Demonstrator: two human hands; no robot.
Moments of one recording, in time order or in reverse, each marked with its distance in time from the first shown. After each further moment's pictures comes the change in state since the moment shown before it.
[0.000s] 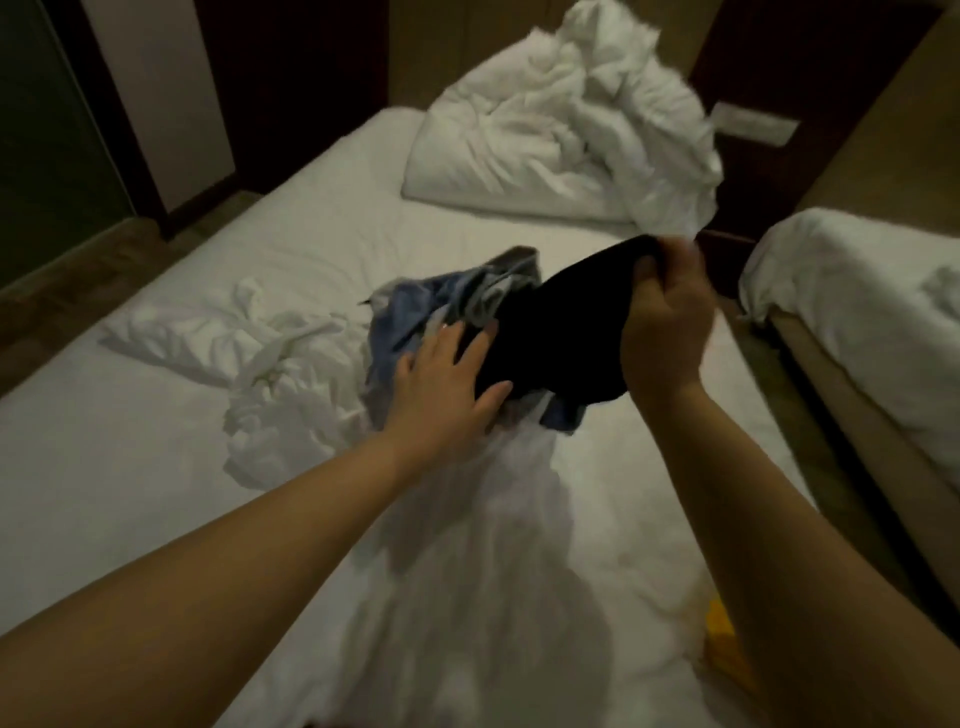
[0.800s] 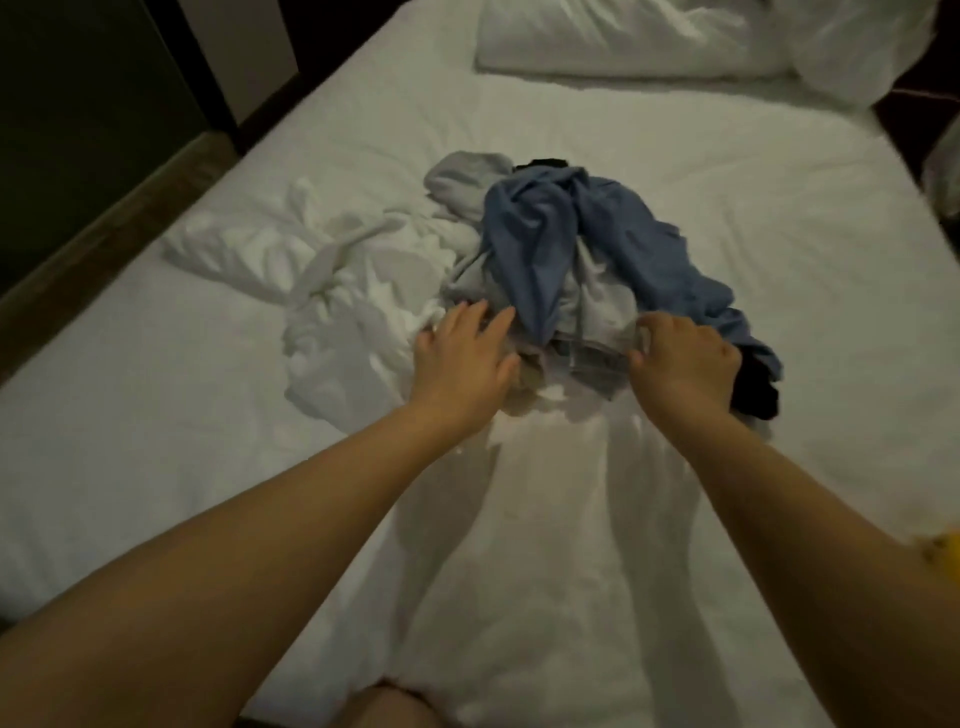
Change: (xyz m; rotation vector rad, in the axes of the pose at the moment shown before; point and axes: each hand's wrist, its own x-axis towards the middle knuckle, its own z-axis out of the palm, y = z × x) left_hand -0.008 -0.090 0.078 0.218 -0.184 -0.193; right_hand -0.083 0.160 0.091 -0.931 -0.609 0.200
